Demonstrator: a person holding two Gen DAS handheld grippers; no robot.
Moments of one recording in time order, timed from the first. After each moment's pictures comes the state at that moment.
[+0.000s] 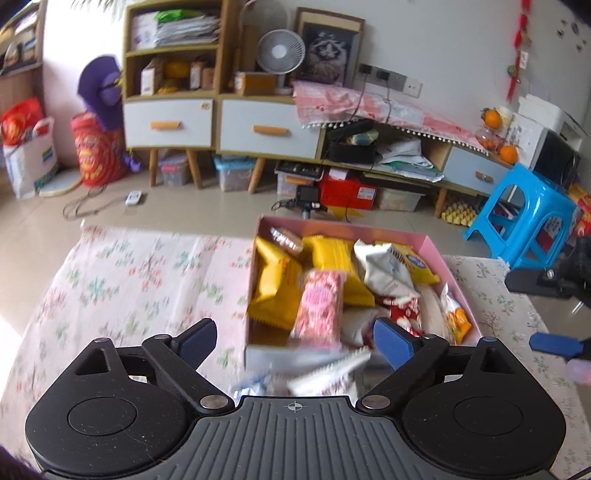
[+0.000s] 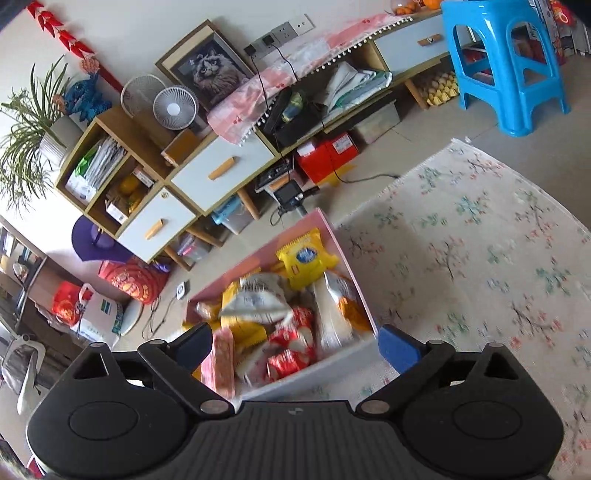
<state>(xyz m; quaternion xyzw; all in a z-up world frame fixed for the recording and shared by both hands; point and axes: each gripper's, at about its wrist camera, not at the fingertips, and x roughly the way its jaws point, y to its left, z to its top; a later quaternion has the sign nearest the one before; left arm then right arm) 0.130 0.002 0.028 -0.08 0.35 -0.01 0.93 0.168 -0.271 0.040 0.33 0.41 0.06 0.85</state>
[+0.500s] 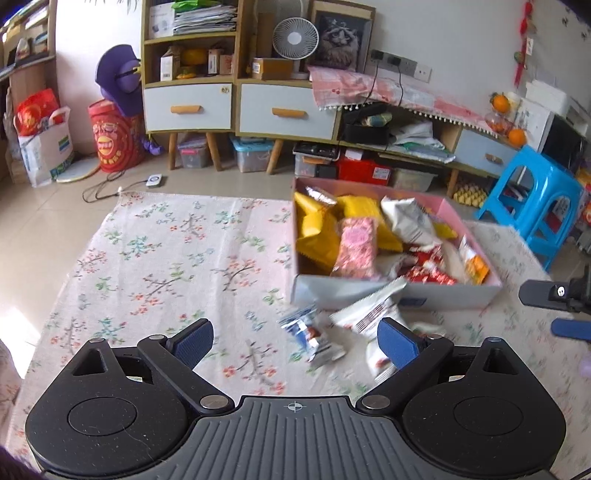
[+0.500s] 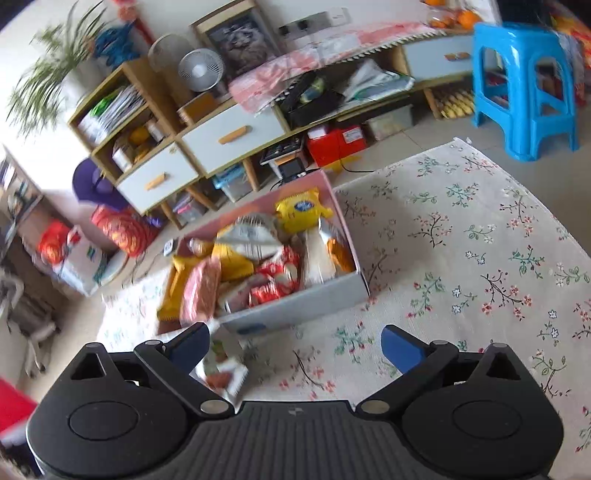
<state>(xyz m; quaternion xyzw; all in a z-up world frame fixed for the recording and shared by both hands) 0.079 0.026 0.007 -0.05 0.37 0.01 0.93 0.122 -0.250 0.028 0.22 0.42 0.09 0.88</state>
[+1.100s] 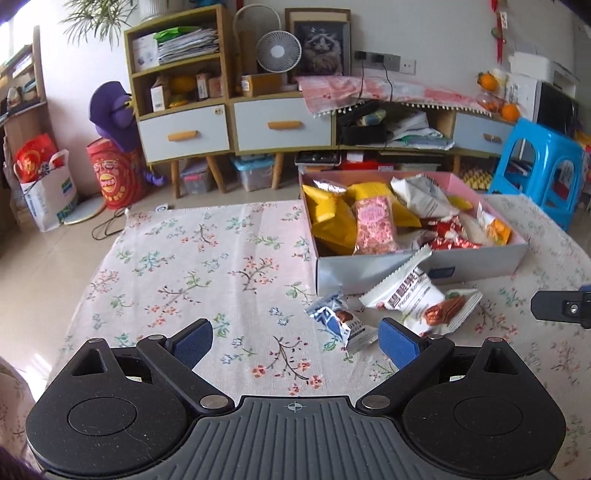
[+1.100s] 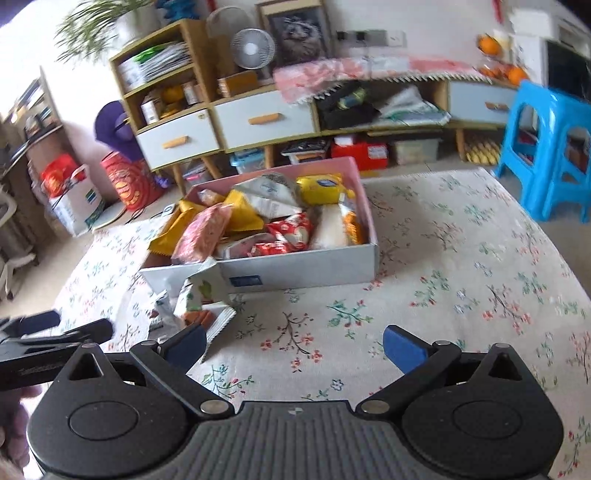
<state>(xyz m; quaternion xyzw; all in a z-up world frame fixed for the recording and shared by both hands) 0.071 0.022 -0.024 0.02 0.34 0.01 0.94 0.092 -0.214 0.011 0.09 0.39 0.13 0.91</state>
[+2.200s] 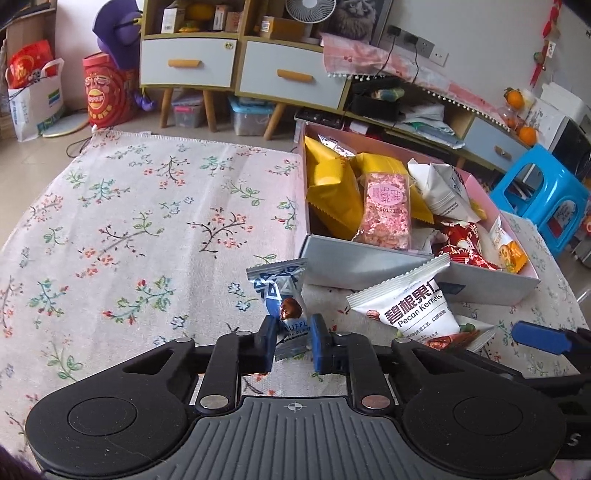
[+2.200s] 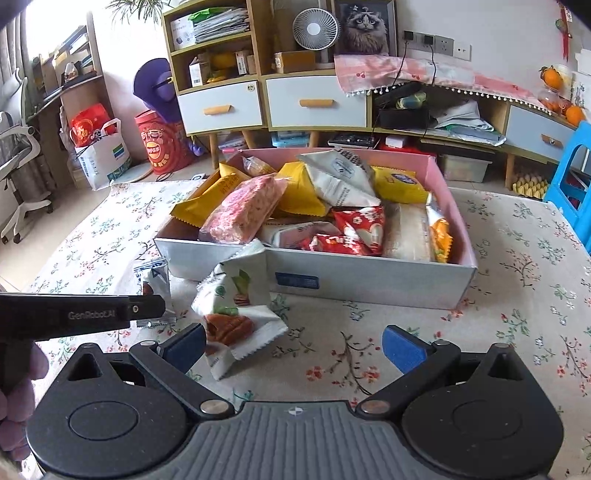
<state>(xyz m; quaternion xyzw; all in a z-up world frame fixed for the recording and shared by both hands) 0.119 0.037 -0.054 -0.10 0.40 -0.01 0.91 0.127 -0.160 -0.015 0.03 0.39 0.18 0.90</state>
